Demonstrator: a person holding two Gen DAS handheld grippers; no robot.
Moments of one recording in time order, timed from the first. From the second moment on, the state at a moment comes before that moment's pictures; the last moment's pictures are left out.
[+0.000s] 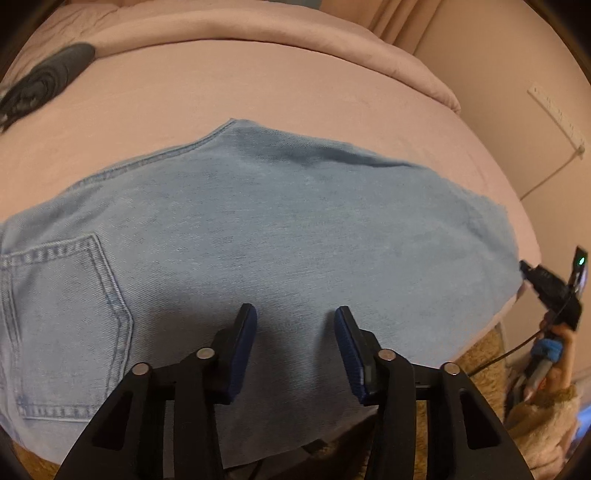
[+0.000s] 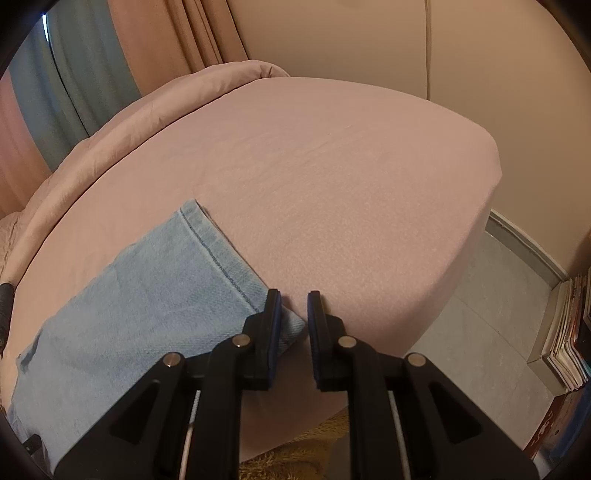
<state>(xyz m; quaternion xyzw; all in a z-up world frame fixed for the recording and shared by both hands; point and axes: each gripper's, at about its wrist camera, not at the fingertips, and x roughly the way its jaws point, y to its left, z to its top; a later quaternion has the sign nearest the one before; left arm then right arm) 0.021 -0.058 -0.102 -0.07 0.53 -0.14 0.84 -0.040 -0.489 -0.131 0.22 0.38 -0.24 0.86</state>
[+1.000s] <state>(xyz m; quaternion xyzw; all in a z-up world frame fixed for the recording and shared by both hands) 0.143 -0.068 -0.106 -0.09 0.50 -0.07 0.86 0.077 -0.421 -0.133 0.18 0.43 -0.12 0.88</state>
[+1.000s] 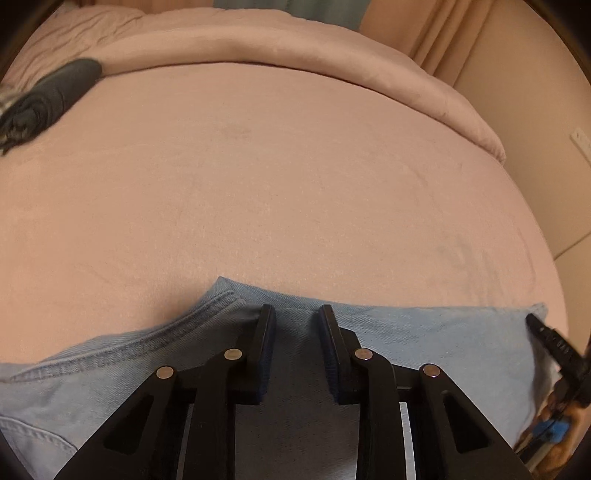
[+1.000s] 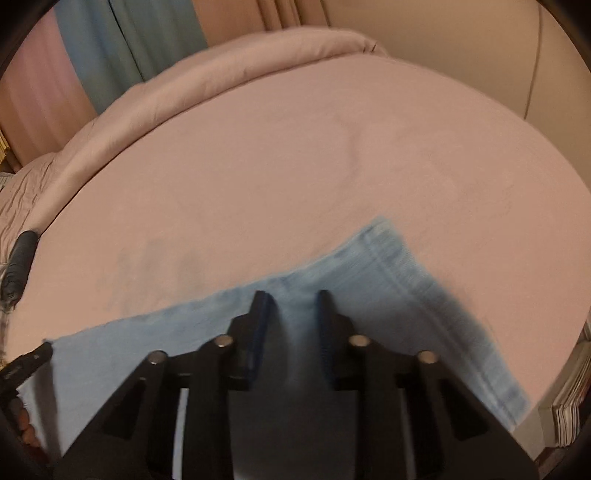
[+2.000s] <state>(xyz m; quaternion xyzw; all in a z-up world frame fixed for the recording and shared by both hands) 0.042 -0.142 -0.089 -0.04 0.52 -0.24 0.82 -0.038 -0.437 -0.091 0.21 0.36 -0.20 0.89</state>
